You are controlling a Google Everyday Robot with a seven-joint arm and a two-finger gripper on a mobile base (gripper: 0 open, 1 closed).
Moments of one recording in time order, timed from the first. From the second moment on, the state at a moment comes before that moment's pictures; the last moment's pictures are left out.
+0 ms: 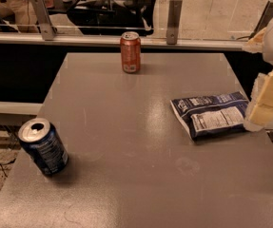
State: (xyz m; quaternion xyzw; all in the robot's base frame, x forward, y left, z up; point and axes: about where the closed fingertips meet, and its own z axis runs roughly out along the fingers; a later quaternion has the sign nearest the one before) arm 0.438 -0.217 0.976 -0.60 0.78 -0.03 0.16
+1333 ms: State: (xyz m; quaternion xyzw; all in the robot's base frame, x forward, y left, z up) arm 0.474 -0.208 0.904 -0.61 0.78 0.01 0.15
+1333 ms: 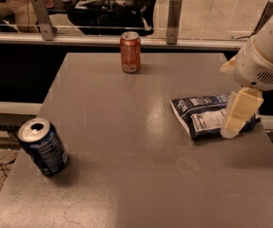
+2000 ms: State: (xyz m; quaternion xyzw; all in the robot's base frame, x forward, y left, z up) arm 0.488 -0.210 0.860 -0.63 0.76 0.02 0.15
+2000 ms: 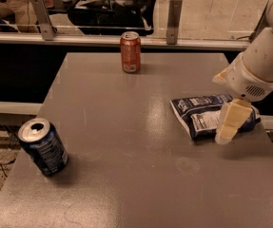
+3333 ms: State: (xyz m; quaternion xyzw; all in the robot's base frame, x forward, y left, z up) arm 0.509 -0.200 0.844 -0.67 0.73 0.04 0.12
